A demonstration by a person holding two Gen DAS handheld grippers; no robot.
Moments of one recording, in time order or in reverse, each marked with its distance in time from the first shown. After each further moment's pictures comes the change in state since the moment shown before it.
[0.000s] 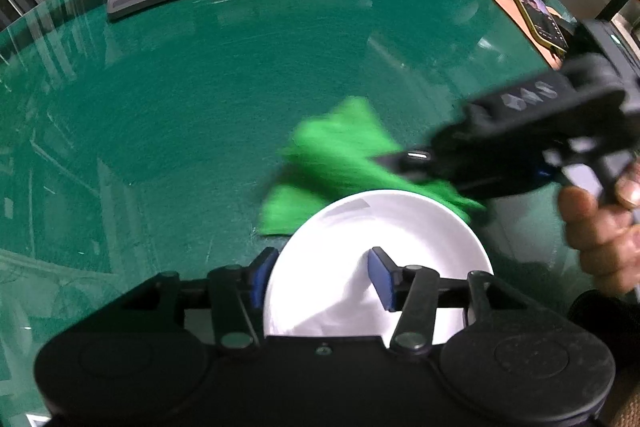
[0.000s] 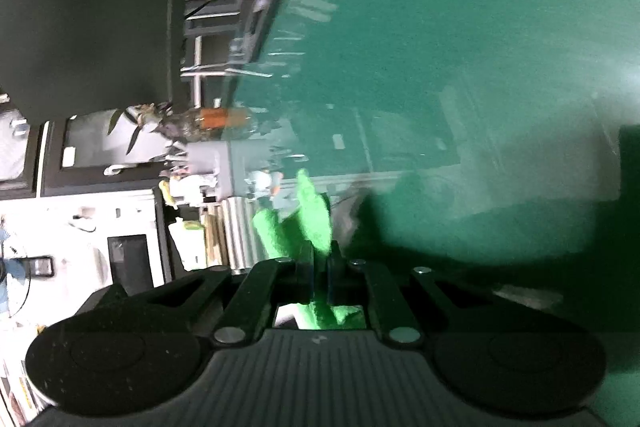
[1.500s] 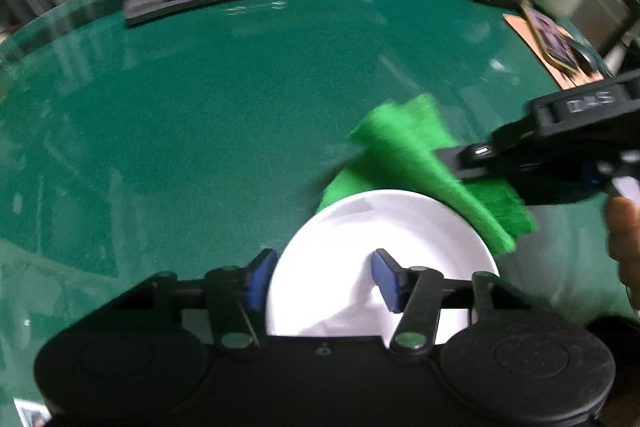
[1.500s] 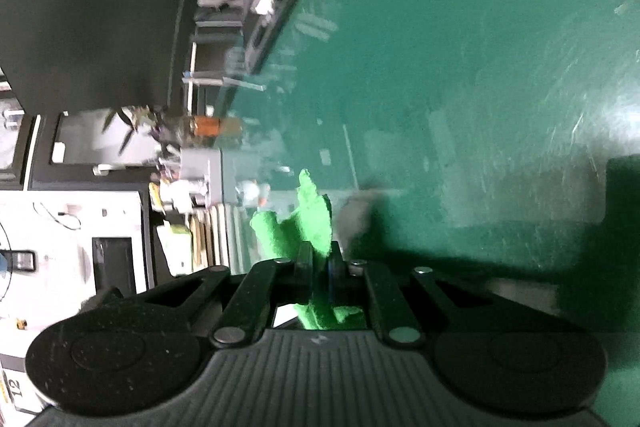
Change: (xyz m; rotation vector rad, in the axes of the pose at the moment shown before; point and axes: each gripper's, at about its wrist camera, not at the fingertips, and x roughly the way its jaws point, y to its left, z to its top) left arm -0.004 -0.004 -0.014 -0.092 -0.091 0.073; right arm -0.050 0.008 -0.016 -0.044 -0.127 -0.064
